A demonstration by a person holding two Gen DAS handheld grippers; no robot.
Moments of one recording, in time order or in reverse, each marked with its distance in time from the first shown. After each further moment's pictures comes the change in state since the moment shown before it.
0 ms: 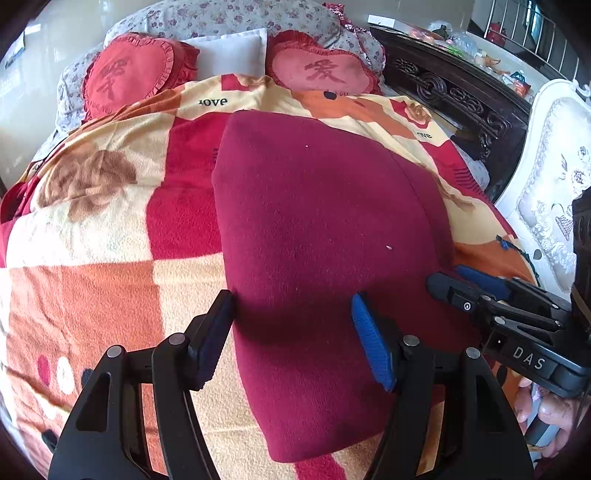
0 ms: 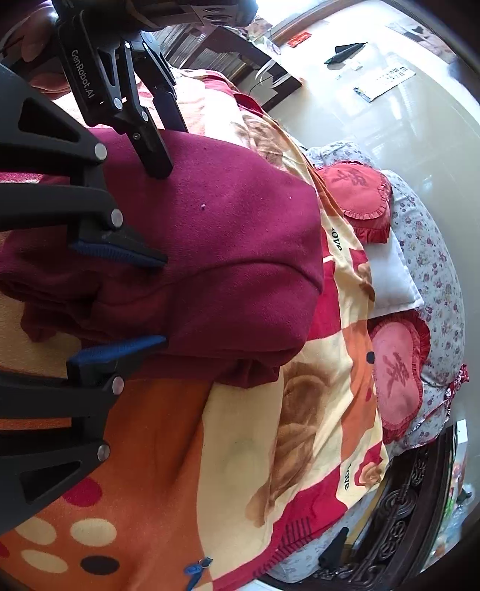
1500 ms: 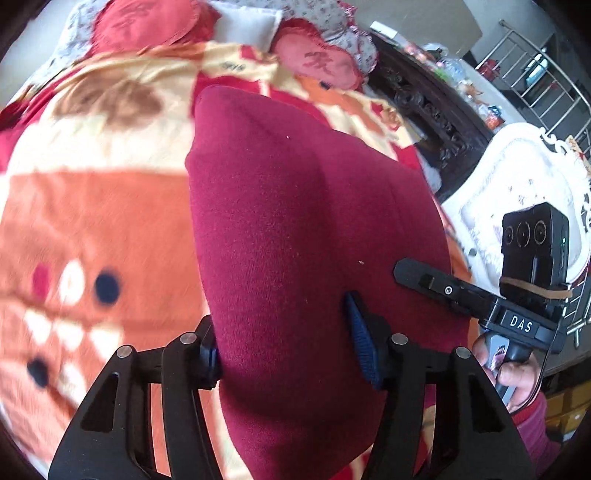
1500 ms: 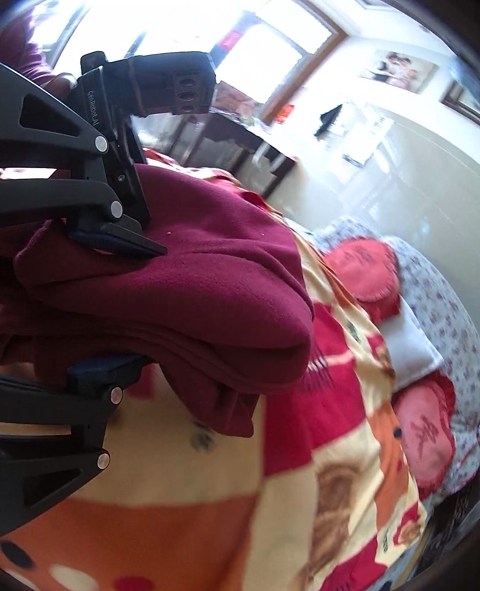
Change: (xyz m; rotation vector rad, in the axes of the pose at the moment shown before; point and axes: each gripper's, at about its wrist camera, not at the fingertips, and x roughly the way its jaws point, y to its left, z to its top) left arm -0.072 0.078 -0.061 -0.162 0.111 -0.262; right arm -0.026 0.052 -0.023 0.060 0.073 0.402
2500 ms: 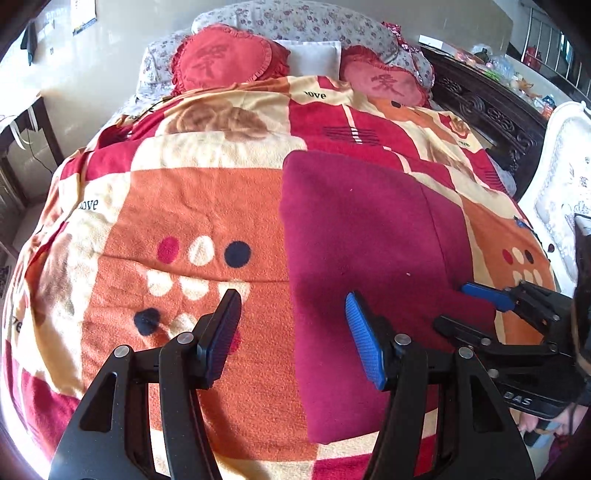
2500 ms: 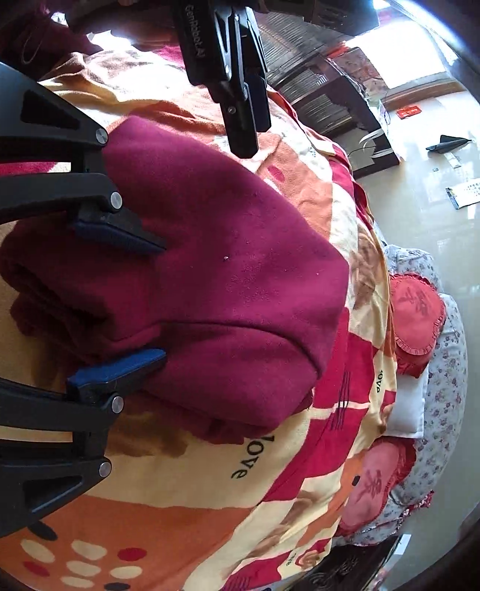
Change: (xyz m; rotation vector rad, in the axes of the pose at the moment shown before) left arm -0.043 0.008 -0.051 0.038 -0.168 0.386; right arm 0.042 0.068 -0.084 -0.409 0.112 -0.325
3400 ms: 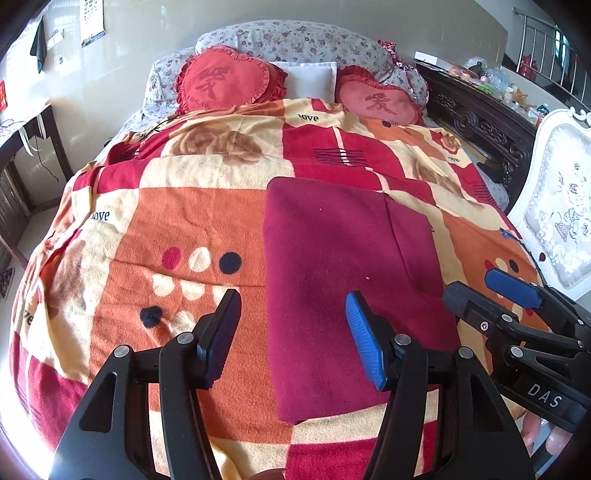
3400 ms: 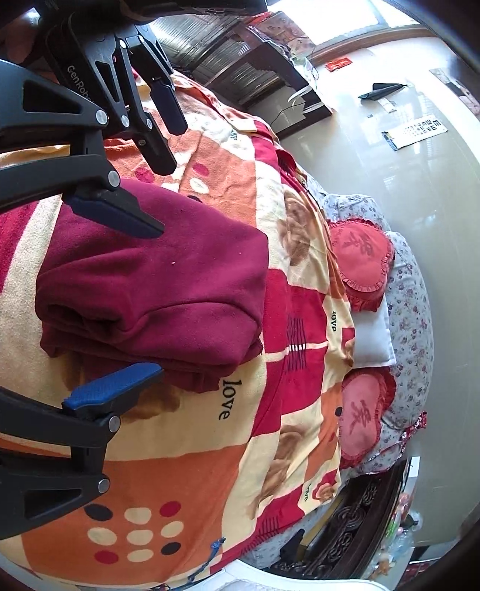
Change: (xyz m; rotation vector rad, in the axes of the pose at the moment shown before) left arm -0.038 -0.020 -0.006 -0.004 -0.067 0.009; right arm -0.073 0.024 0.015 0.227 -0.156 -0.137
